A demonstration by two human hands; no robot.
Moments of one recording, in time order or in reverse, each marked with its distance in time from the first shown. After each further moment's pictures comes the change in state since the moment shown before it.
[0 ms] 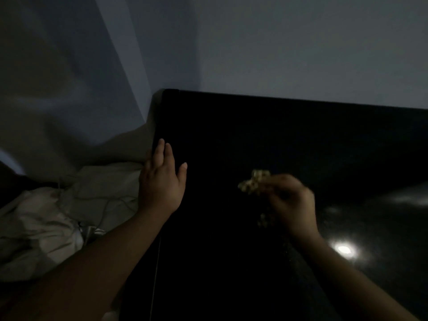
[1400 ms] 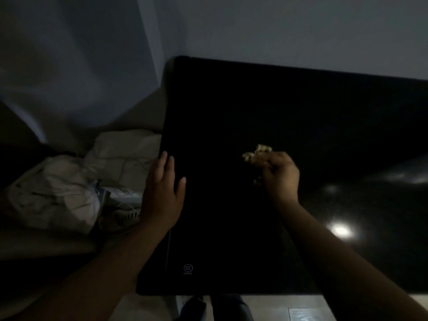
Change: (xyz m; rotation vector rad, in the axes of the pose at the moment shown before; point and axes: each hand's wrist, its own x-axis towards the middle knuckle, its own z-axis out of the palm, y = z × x) left_hand -0.153 -0.041 -0.007 -0.340 -0.003 0.088; right_hand -0.073 0.011 0.018 -0.095 0.045 0.044
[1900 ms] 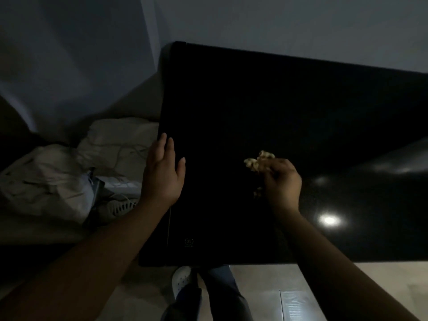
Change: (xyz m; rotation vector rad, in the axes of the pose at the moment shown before) left_hand -0.002 0.006 -0.007 0.092 -0.031 0.010; right_hand -0.058 -0.004 -0.003 -0.010 0.076 0.067
